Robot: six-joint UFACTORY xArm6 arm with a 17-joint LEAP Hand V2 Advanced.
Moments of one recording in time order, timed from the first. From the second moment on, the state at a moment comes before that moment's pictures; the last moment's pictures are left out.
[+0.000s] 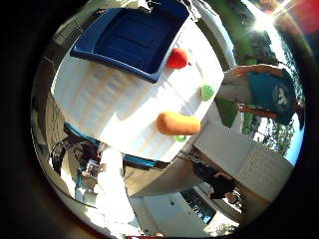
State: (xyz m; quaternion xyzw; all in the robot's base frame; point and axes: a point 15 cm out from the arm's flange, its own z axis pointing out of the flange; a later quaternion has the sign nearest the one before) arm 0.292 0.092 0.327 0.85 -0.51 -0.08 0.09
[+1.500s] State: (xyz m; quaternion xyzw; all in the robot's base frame) arm 0.314 -0.237 0.207 0.85 -0.51 -0.08 0.15
